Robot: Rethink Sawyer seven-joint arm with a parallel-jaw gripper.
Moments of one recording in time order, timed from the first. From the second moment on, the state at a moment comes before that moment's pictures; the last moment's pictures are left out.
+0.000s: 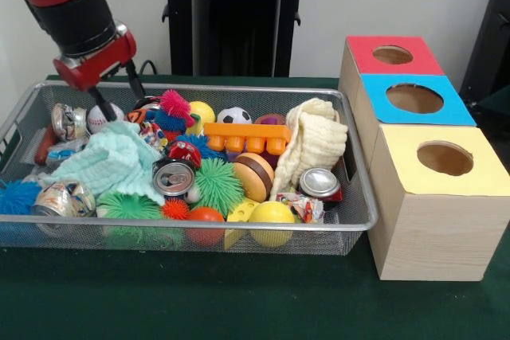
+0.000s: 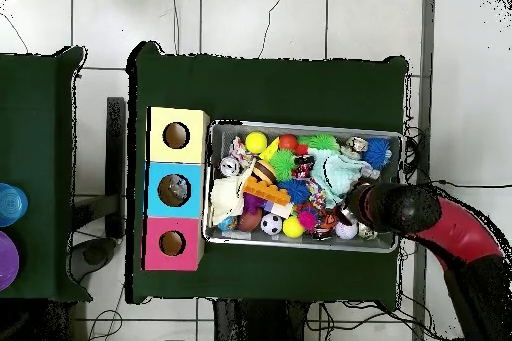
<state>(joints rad) -0.97 -0.57 0.45 1.71 -0.33 0.77 0.55</state>
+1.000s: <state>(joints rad) -0.82 -0.60 0.40 1.68 -0.45 0.80 0.55</state>
